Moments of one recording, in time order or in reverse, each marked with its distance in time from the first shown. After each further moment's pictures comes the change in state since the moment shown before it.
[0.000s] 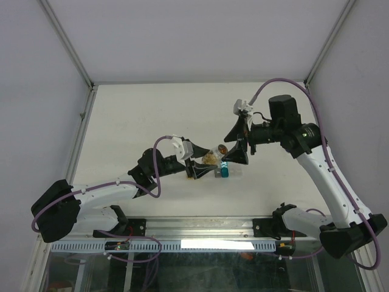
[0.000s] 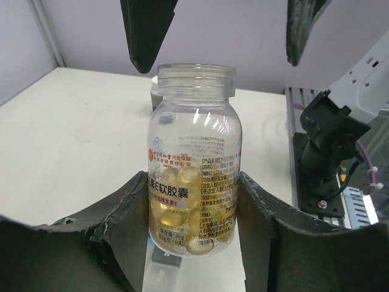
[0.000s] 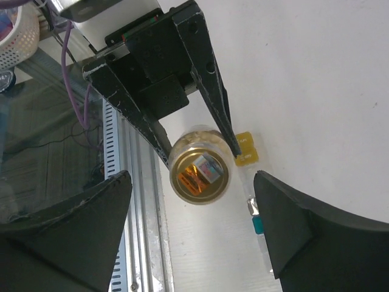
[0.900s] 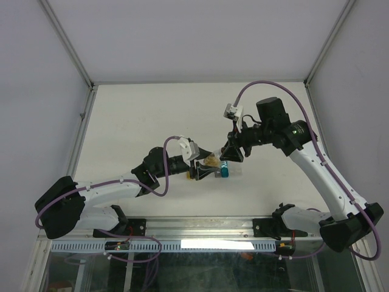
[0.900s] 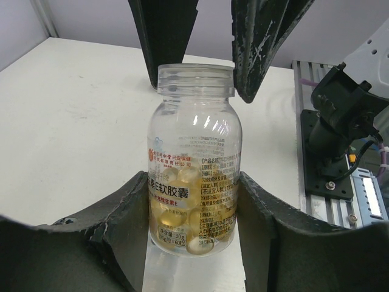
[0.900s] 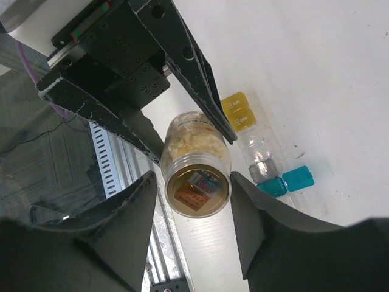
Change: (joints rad) left arm -0.013 0.055 0.029 -0.101 -0.023 0.050; right arm 0.105 0.074 0.002 -0.076 0.228 0.068
